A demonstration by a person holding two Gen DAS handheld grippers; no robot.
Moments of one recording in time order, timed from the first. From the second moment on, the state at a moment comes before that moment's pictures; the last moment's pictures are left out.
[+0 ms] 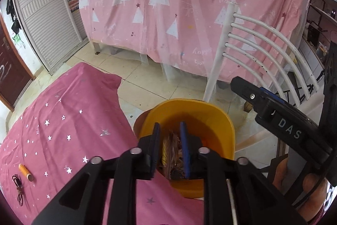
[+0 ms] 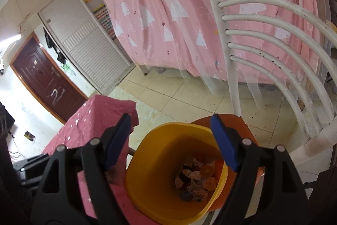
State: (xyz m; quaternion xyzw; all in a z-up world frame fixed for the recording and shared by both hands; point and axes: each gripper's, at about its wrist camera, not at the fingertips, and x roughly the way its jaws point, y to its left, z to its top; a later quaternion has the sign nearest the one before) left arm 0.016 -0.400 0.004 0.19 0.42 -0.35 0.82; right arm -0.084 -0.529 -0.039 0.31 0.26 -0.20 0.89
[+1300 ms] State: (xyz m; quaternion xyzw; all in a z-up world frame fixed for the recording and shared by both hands) left arm 0.131 -0.109 0.023 0.06 0.42 -0.16 0.89; right arm 0.015 -0.340 -0.008 0.17 0.30 -0.07 0.94
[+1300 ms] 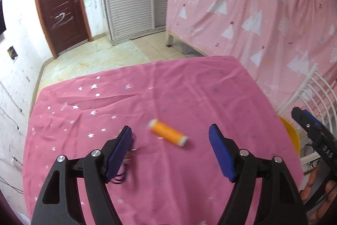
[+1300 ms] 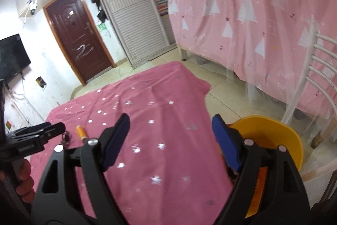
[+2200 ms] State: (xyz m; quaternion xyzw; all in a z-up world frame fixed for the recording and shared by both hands) left arm 0.146 -0.047 -0.037 0.07 0.45 -0.15 0.88; right arm 0.091 -0.211 -0.025 0.05 0.38 0.04 0.92
